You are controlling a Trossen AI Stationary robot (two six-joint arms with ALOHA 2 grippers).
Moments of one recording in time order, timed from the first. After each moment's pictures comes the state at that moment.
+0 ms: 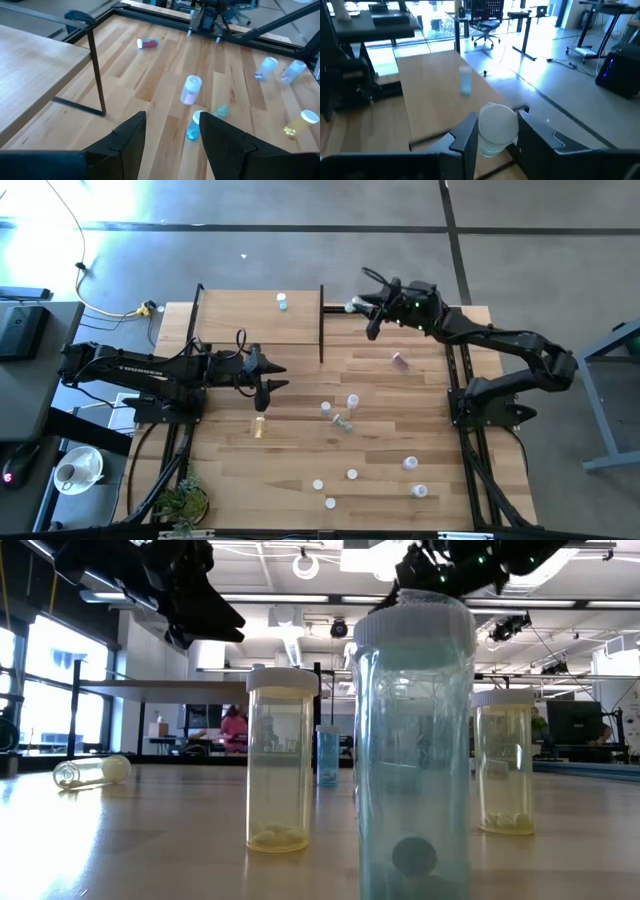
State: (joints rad) left arm 0.14 0.99 0.53 0.02 -0.17 -0.21; right arm -0.54 1.27 0.95 0.13 -0.07 -0.07
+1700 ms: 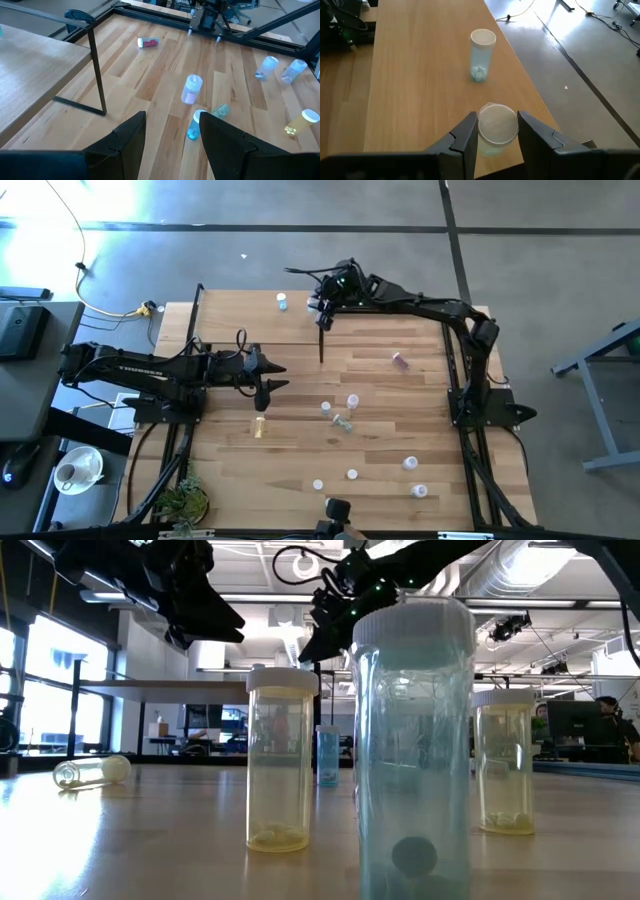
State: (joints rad) left arm 0.14 0.99 0.53 0.02 -0.17 -0.21; right arm -0.51 1.92 1.64 -0.27 -0.14 -0.23
